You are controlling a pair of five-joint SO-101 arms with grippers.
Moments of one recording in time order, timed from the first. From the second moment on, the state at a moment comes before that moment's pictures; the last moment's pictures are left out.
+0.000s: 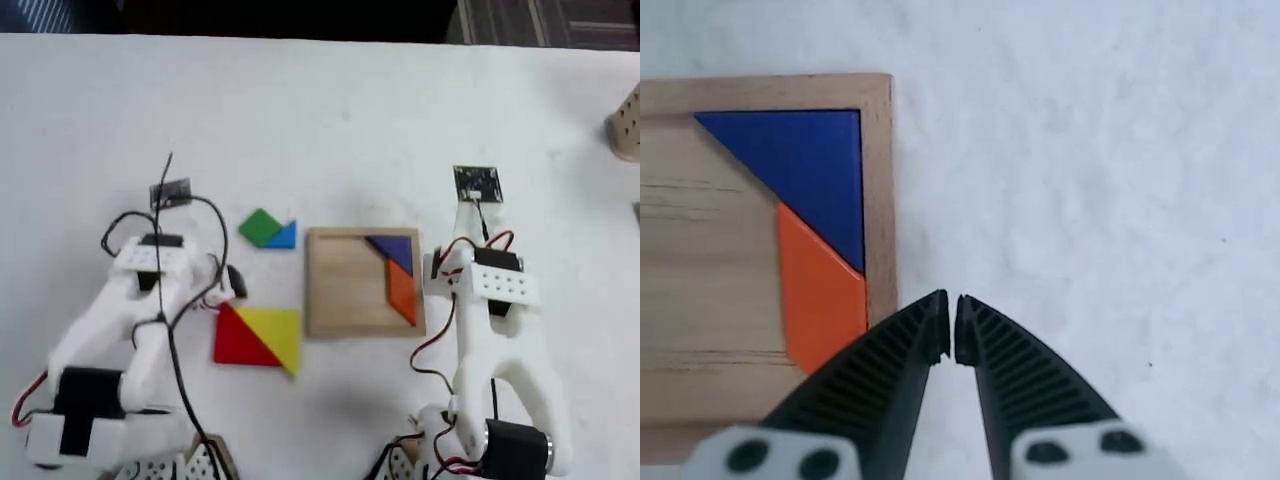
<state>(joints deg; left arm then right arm) -1.7 -5.3 49.3 51.9 19.6 6.0 -21.4 51.2 48.5 10.9</state>
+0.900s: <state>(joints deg) 1.0 5.8 34.8 56.9 19.7 6.1 -21.4 51.2 48.5 10.9</state>
